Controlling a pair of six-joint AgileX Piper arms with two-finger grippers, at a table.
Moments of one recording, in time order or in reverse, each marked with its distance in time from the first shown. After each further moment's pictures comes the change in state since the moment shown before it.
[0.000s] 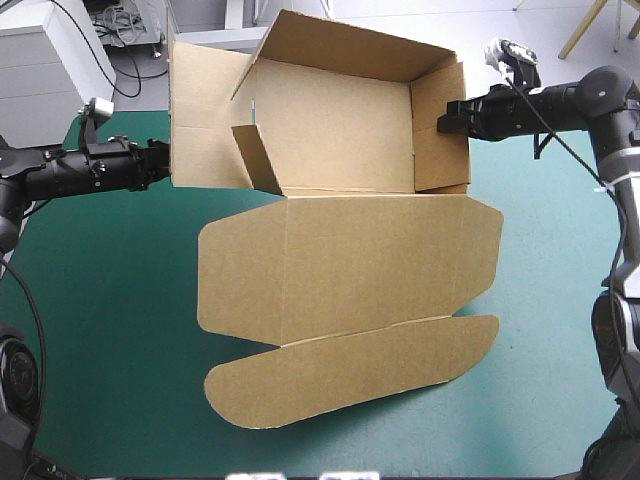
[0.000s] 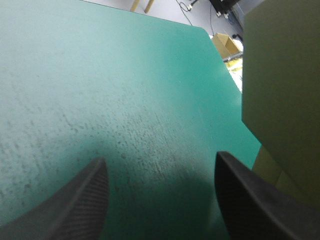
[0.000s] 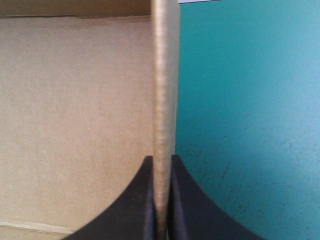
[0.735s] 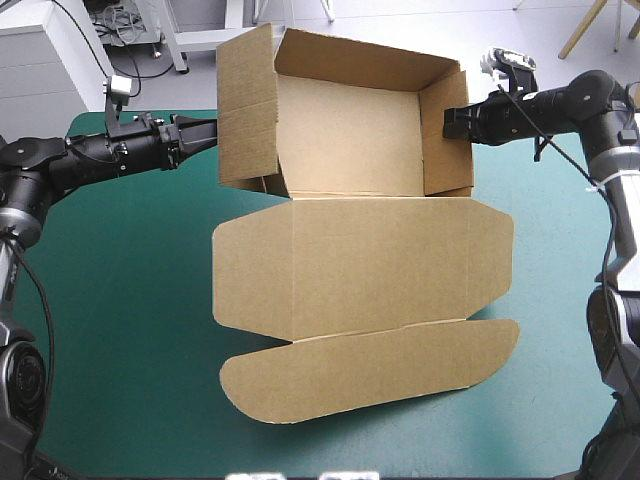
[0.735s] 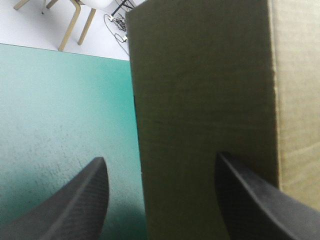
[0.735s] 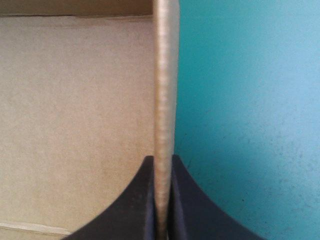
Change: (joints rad) left arm -0.103 0.000 -0.018 -0.252 -0.002 0.041; right arm 0.012 0.029 0.000 -0.116 -0.060 0.029
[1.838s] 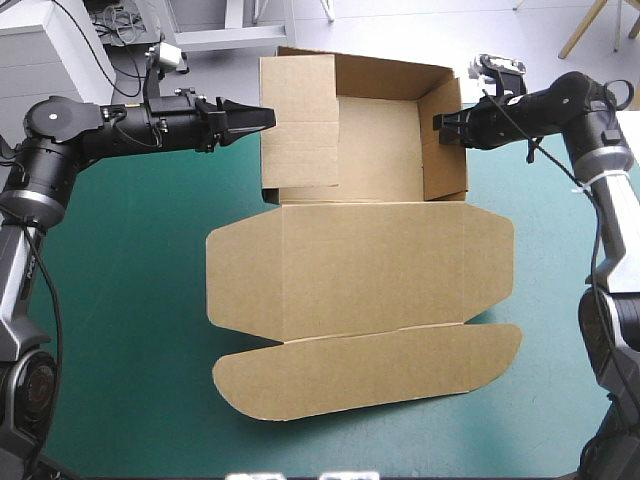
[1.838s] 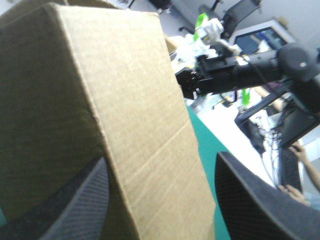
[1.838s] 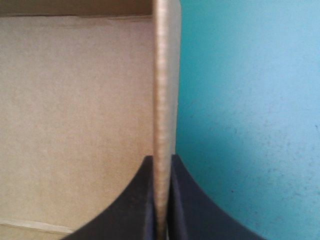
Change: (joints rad) left arm -0.200 0.000 -0.248 0.251 -0.072 -0.180; right arm 0.069 0.001 -0.001 -0.146 -0.034 0.102
